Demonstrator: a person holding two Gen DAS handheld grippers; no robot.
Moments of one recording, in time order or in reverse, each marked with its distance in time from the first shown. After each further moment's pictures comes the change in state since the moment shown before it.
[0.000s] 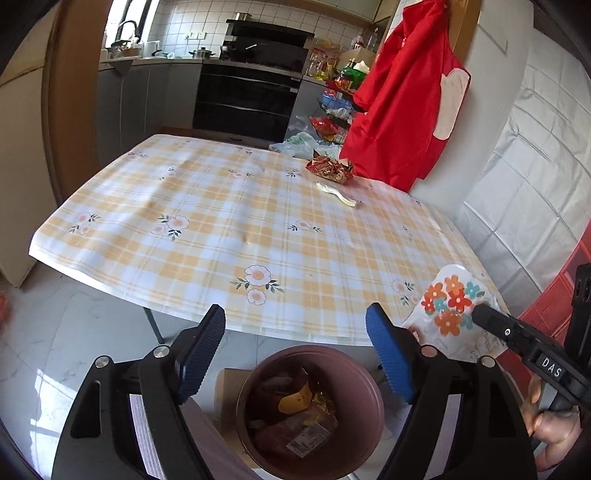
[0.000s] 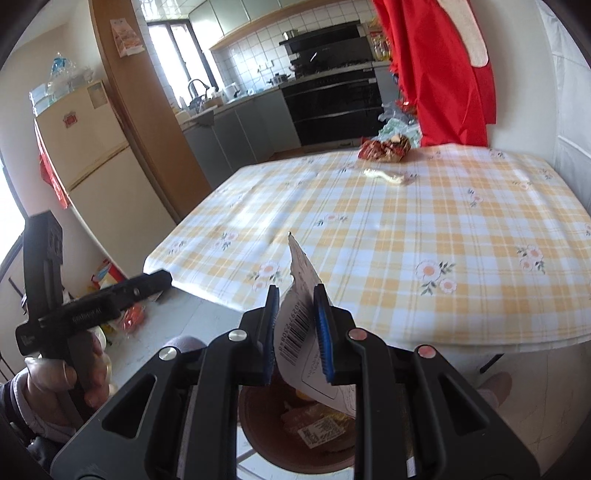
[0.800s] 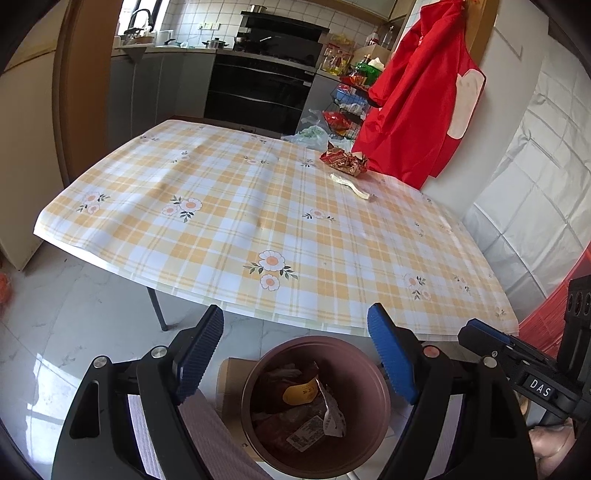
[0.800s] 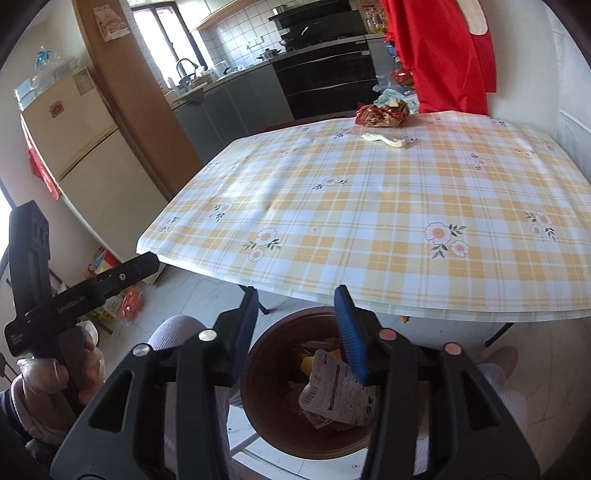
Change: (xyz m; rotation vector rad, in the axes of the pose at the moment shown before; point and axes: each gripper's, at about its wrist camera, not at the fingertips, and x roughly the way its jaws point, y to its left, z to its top) left arm 0.007 0.016 -0.011 -0.040 0.029 0.018; right arm 0.022 -0.004 -0.015 0.049 0.074 -0.036
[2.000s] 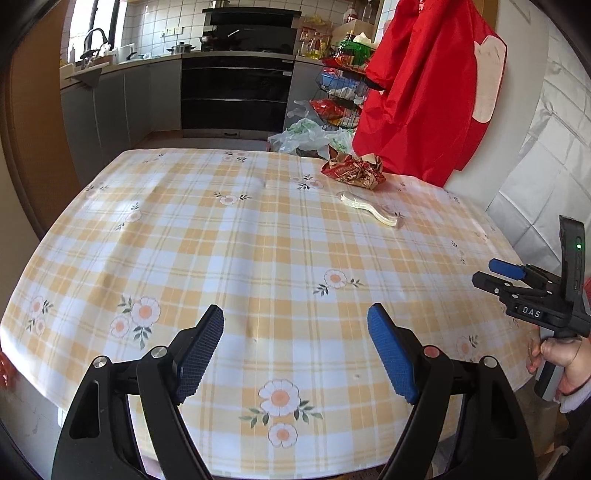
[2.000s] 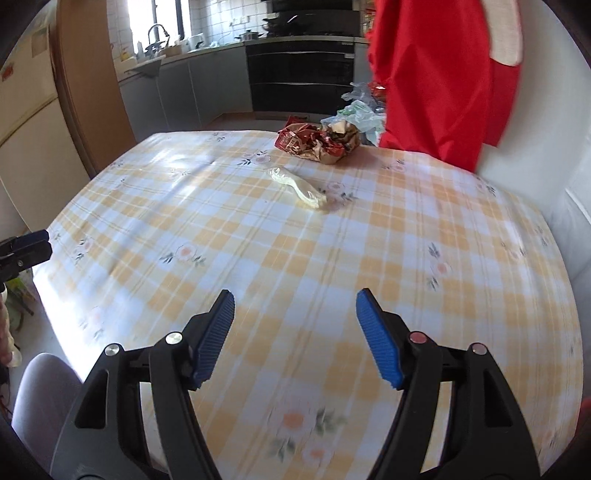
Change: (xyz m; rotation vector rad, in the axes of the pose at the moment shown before) left arm 0.163 -0.003 0.133 0.153 0.043 0.024; right arm 0.166 -0.125 0.178 -0.215 0.057 -0.213
